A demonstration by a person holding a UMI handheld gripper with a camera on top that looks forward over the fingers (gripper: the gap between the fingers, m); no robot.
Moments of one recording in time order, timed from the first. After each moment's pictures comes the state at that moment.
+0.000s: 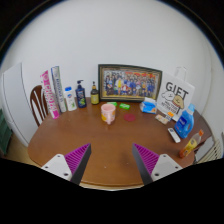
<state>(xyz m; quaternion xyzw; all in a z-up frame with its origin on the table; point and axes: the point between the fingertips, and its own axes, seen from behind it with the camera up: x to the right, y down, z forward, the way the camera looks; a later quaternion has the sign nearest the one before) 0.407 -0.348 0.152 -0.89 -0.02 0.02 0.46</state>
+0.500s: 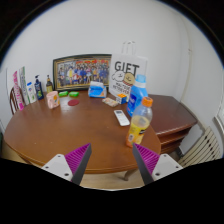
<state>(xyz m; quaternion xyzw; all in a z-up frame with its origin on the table) 0.747 -0.393 0.032 -0.88 0.05 -0.04 0.46</state>
